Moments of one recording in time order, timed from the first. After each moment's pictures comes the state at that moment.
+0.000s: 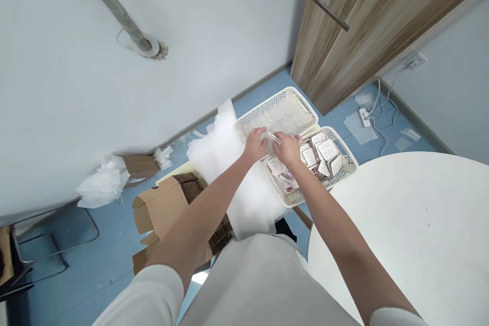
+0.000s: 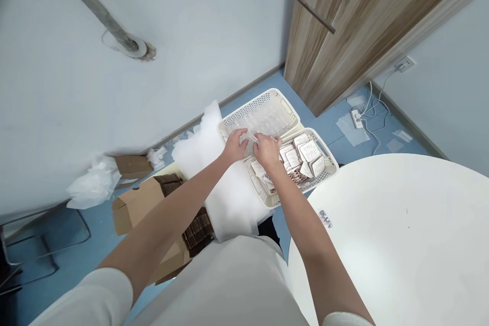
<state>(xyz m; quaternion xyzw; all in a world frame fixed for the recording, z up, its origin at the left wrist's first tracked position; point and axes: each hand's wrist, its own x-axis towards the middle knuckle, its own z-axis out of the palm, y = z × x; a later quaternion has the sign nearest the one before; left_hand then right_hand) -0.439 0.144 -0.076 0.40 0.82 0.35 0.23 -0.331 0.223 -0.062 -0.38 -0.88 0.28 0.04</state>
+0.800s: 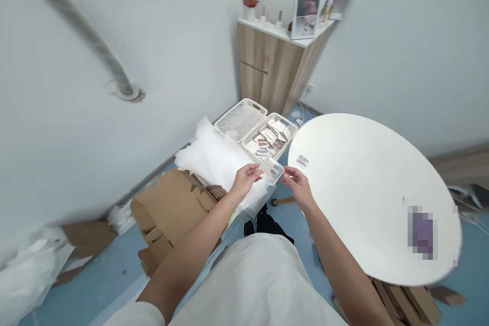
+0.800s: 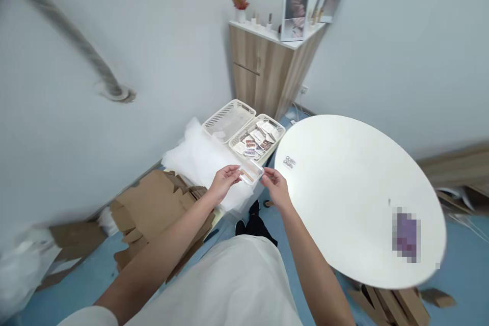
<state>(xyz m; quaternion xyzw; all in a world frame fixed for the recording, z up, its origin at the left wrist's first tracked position) -0.302 -0.055 0.008 0.24 0.55 0.57 0.57 -0.121 -0.008 0.027 -0.48 -0.52 0.61 0.35</state>
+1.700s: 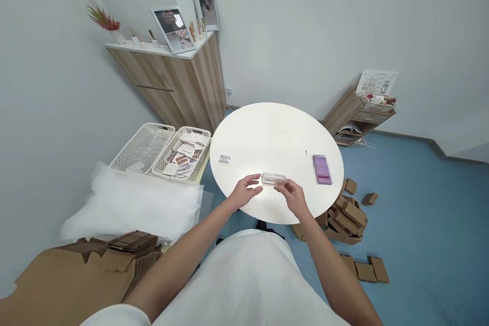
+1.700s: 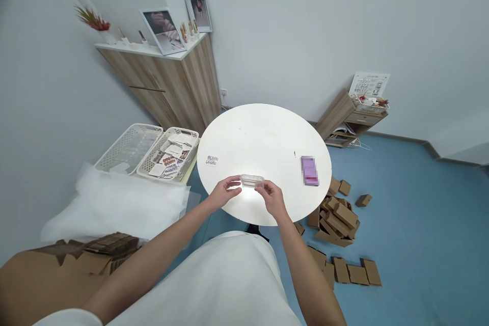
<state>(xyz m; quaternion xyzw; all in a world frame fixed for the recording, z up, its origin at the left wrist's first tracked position) -0.063 -0.026 0.018 0.51 0.42 0.35 0.66 0.126 -0.073 0.021 -0.57 -0.47 0.47 0.49</state>
